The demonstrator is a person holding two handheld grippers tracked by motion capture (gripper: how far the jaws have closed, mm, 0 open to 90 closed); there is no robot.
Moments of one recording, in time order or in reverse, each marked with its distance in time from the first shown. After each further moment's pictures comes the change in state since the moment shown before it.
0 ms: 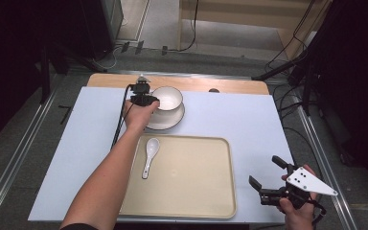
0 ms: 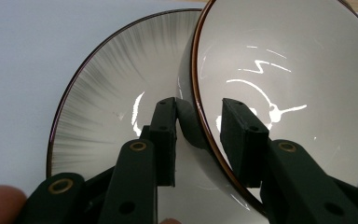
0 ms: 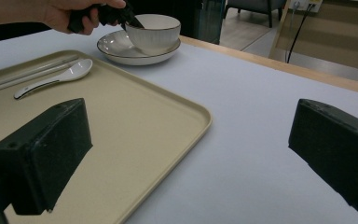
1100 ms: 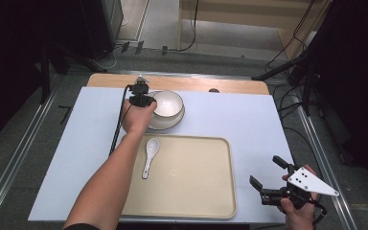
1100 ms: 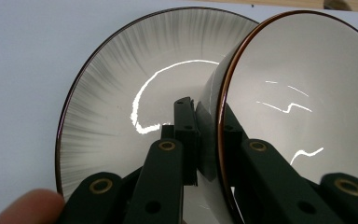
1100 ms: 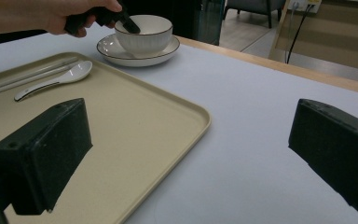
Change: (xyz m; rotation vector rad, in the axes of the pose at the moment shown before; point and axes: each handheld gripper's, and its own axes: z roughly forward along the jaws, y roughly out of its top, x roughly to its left) left arm 0.003 -0.004 -0.010 -0.018 -0.040 -0.012; right arm -0.002 0.000 -0.001 -0.008 0.001 0.004
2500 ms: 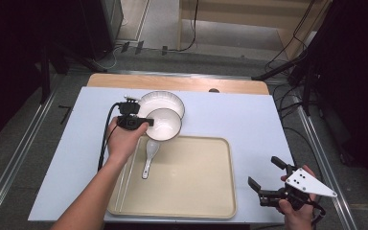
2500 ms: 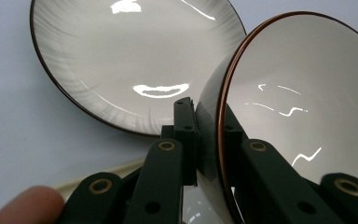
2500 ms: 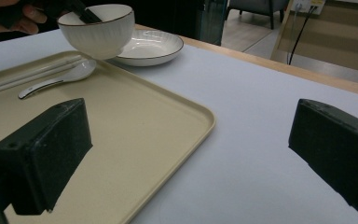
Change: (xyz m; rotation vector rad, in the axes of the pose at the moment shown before) left arm -0.002 -0.074 -0.076 0.005 -0.165 0.108; right arm 0.006 0.001 0.001 0.004 0.006 -0.010
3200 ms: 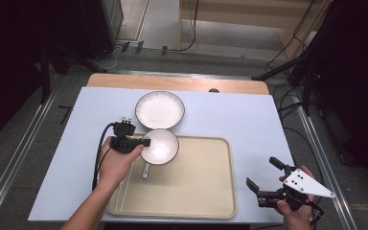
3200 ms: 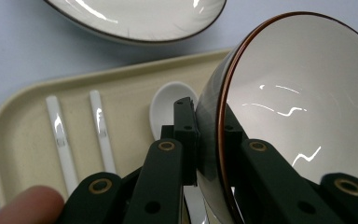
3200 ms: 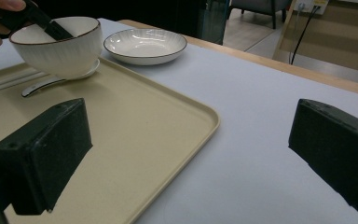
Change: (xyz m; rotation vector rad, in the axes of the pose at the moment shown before) left arm -0.009 -0.057 -0.023 0.040 -0.024 0.037; right arm 0.004 0.001 0.001 0.007 0.005 -0.010
